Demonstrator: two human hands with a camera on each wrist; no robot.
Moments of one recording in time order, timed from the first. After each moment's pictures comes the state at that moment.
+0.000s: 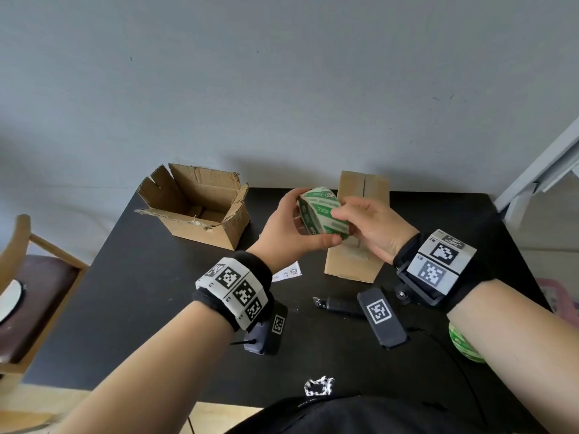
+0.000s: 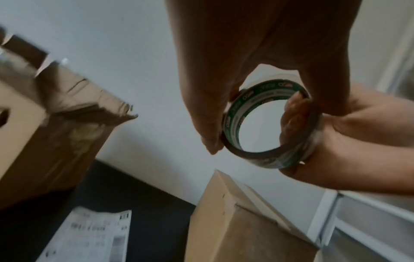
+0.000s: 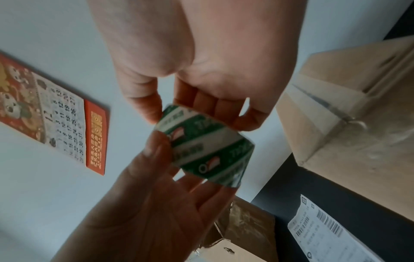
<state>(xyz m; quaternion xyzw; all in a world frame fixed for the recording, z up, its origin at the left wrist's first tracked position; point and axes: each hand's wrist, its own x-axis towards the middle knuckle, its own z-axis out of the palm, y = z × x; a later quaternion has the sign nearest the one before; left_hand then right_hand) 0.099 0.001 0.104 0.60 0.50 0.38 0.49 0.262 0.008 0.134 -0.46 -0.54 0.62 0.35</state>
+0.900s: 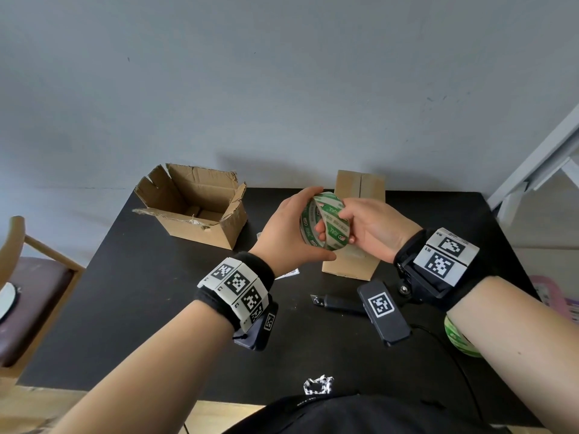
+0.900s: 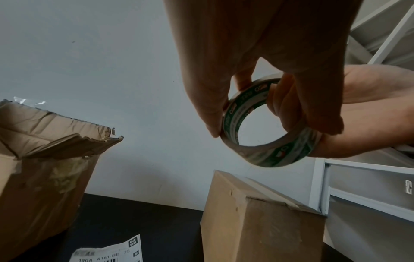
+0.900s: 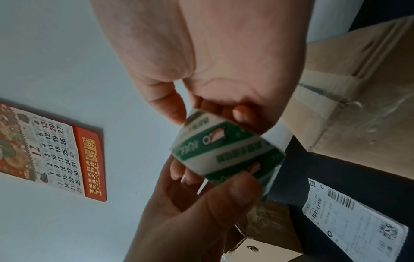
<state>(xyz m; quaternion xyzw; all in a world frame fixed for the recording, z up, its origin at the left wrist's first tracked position) 0.099 -0.003 0.101 0.74 0.50 0.32 0.32 0.265 0.005 0.140 -0.42 -0.44 0.73 0.32</state>
